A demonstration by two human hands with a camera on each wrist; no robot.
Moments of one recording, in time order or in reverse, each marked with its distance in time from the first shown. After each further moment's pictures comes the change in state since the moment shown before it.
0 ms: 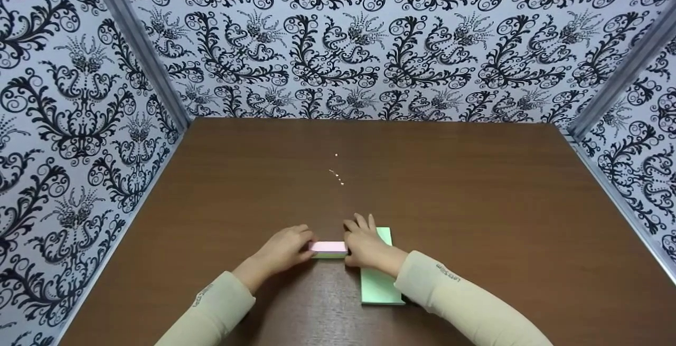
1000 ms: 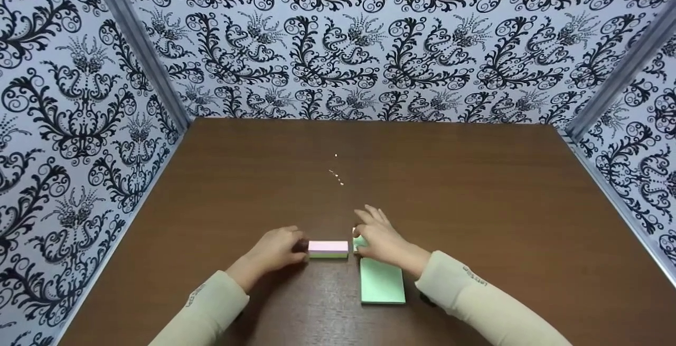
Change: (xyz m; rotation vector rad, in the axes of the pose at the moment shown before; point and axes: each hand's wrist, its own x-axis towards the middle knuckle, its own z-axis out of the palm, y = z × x) left_hand -0.008 -0.007 -0.008 -0.014 -0.103 -0.138; right_hand -0.022 0.017 -0.024 0.128 0.139 -0.063
